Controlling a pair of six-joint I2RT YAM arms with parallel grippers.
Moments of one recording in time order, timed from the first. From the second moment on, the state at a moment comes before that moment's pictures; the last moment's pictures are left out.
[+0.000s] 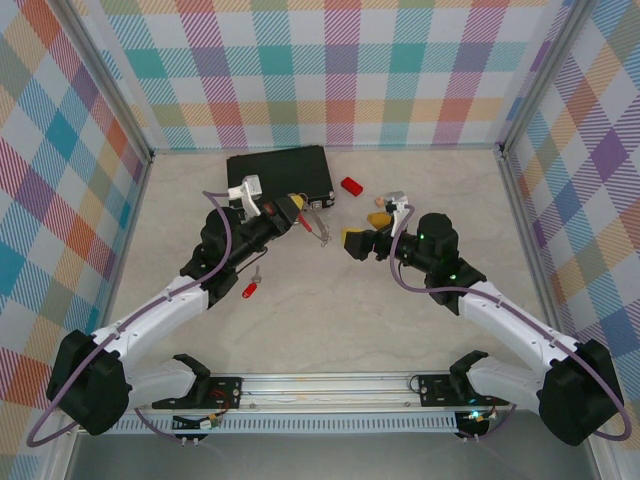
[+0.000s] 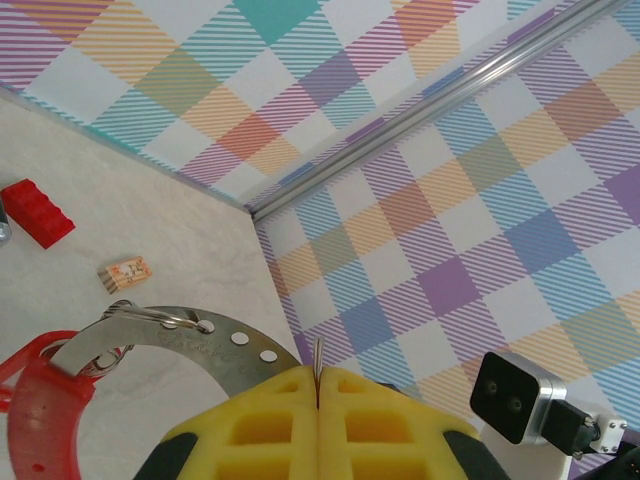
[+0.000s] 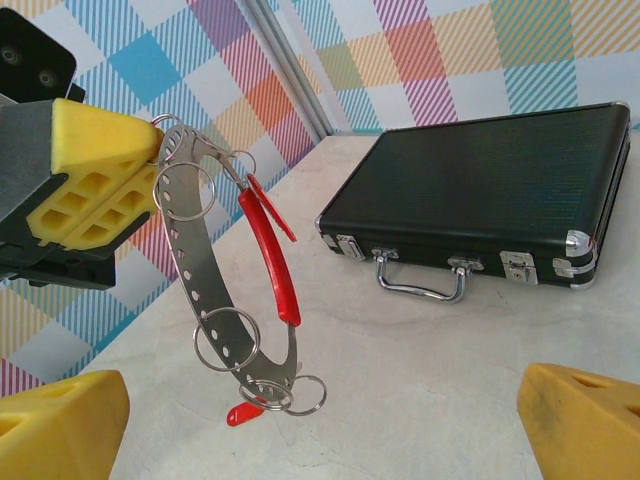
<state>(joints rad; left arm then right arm) -0.54 1.16 0.75 0.40 0.22 -0.97 0.55 1.08 0.67 0.22 -0.36 0.39</state>
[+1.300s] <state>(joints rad) -0.54 1.36 0.57 1.18 0.58 -0.66 0.51 1.26 0.92 0.31 -0.73 0.40</state>
